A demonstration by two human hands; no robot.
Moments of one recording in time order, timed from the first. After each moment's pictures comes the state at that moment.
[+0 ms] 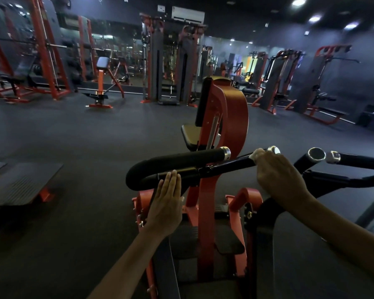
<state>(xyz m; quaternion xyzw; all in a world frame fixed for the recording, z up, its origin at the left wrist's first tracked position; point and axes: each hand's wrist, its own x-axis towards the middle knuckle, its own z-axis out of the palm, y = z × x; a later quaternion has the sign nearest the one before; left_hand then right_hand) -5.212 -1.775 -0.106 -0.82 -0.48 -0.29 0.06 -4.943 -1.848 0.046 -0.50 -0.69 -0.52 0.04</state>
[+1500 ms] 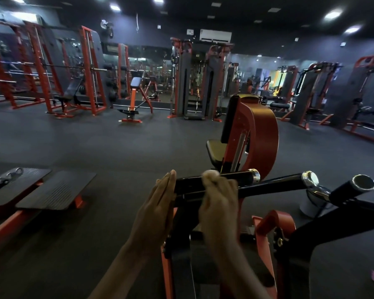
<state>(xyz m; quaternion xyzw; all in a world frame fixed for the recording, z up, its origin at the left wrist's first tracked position) -5.291 -1.818 -0.015 -0.78 -0.39 -0.47 0.08 -5.145 -1.833 0.014 -0.52 -0.64 -0.22 0.52</state>
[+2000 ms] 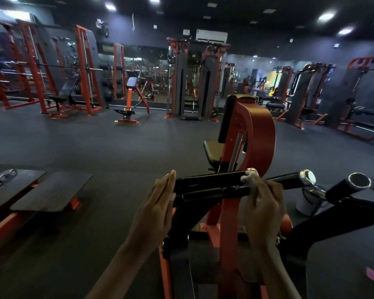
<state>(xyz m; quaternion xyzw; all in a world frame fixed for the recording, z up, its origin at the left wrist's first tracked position) -5.295 -1.817 -0.019 -0.78 -0.42 -0.46 0.07 -5.067 -1.833 0.010 -0.59 -0.55 -0.15 0.58</state>
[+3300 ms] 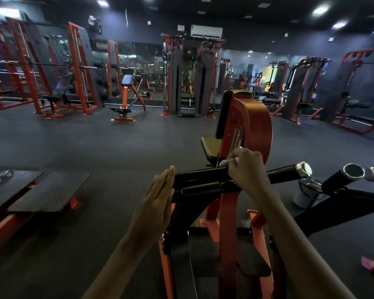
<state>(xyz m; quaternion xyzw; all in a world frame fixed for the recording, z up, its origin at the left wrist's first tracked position) -5.297 -1.816 -0.016 -0.79 -0.39 -0.46 0.08 -5.073 -1.804 0.087 -0.63 -0.68 -0.02 0.37</state>
